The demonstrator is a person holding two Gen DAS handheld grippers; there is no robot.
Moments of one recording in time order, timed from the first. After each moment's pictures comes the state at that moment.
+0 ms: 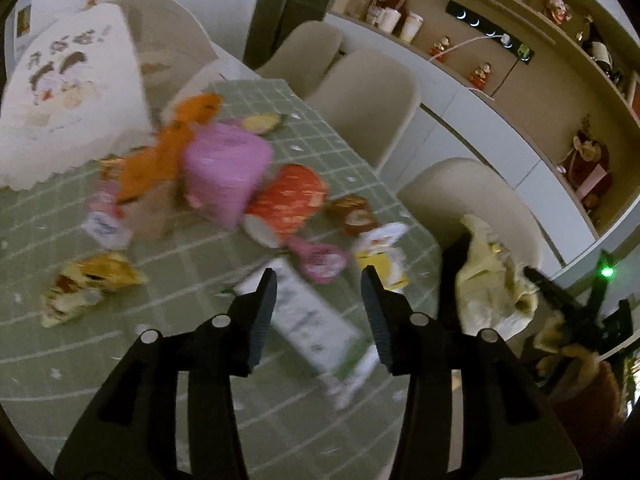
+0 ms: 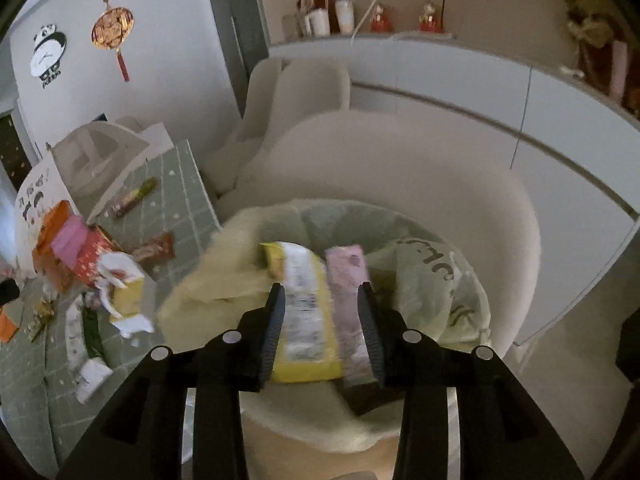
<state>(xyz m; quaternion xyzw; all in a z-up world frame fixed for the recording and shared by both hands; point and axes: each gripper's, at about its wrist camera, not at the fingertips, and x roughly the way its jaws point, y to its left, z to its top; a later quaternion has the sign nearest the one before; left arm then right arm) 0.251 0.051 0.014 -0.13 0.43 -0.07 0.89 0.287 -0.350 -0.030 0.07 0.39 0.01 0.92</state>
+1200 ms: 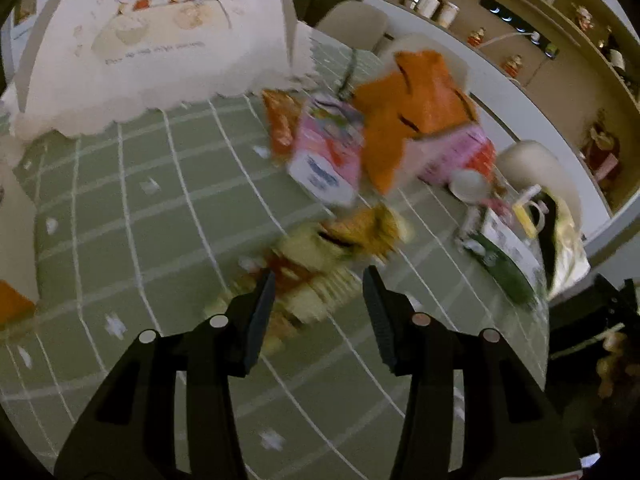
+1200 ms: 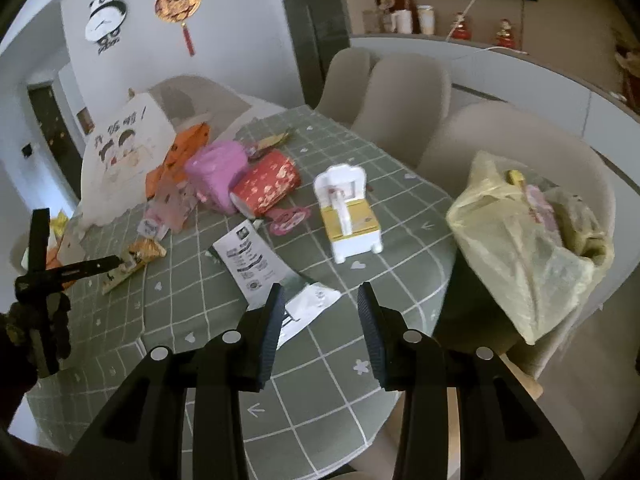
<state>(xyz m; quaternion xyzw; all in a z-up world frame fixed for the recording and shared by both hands) 0.233 0.251 -0.081 -0.13 0.47 -0.10 0.87 0.198 -0.129 -0.032 0.05 0.40 0.09 0.91</state>
